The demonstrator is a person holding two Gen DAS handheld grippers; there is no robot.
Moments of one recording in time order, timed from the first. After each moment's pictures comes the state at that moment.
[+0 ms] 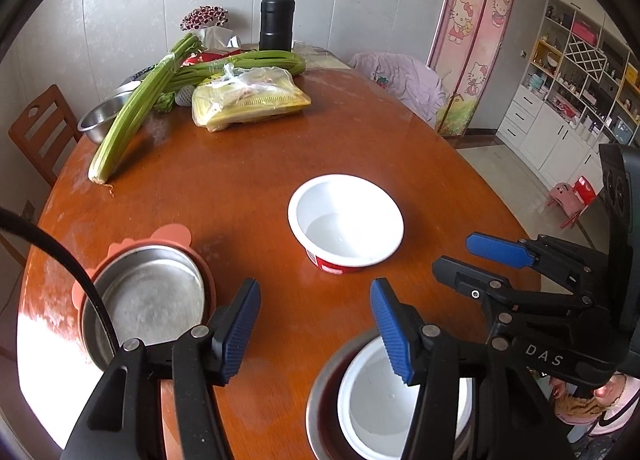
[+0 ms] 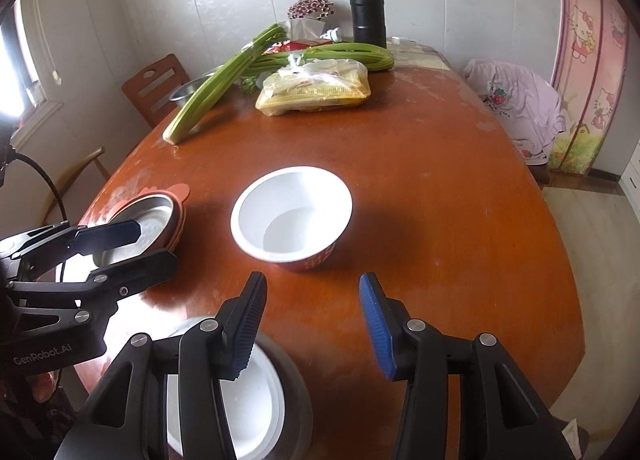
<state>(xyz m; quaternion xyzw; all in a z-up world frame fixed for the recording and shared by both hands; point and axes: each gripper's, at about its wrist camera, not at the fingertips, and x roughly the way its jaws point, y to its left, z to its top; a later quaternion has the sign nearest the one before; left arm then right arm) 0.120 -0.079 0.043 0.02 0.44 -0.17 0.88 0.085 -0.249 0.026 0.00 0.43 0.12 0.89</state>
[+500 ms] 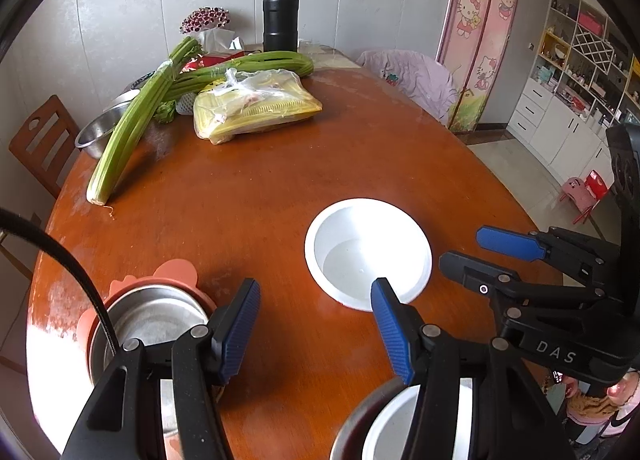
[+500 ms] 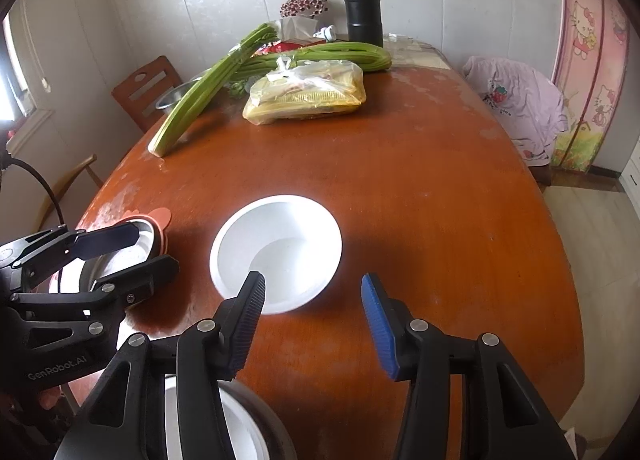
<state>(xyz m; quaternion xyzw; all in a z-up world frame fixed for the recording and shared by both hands) 0.161 -0.087 0.038 0.04 0.45 -0.16 0.88 0.130 -0.252 0.026 0.01 0.44 0.11 0.89</state>
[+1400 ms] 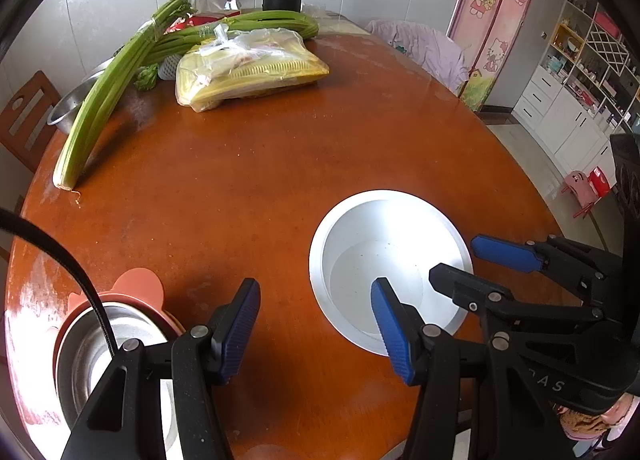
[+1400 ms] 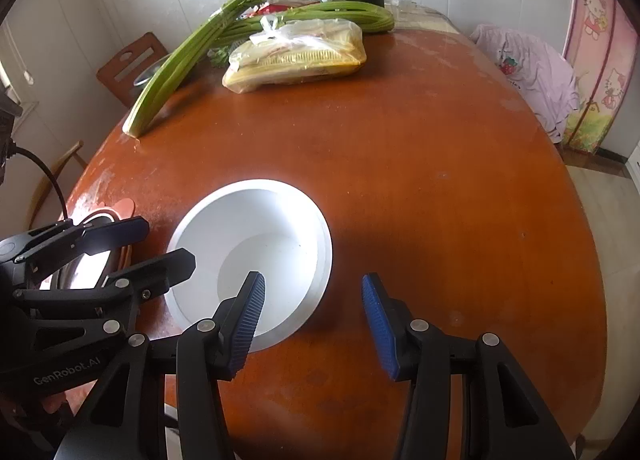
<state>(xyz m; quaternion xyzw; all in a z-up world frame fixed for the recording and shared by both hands) 0.211 -0.099 -0.005 0.03 0.50 -0.16 0.85 0.181 -0.251 -0.017 0.01 0.49 0.11 0.86</state>
